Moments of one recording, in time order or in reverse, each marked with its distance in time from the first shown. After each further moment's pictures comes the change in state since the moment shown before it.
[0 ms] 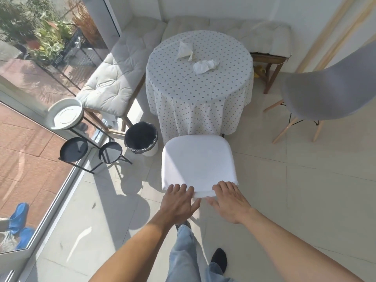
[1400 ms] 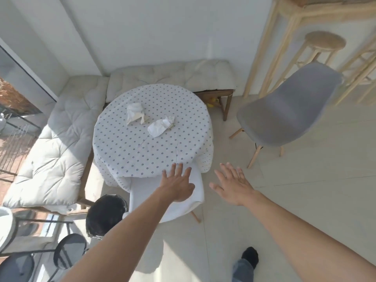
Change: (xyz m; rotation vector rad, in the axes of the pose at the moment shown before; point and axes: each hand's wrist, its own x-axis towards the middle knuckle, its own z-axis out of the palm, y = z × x) left_hand 0.377 -0.028 -0.200 0.010 -0.299 0.147; right_hand 0.201 0.200 -0.181 0.172 0.018 0.412
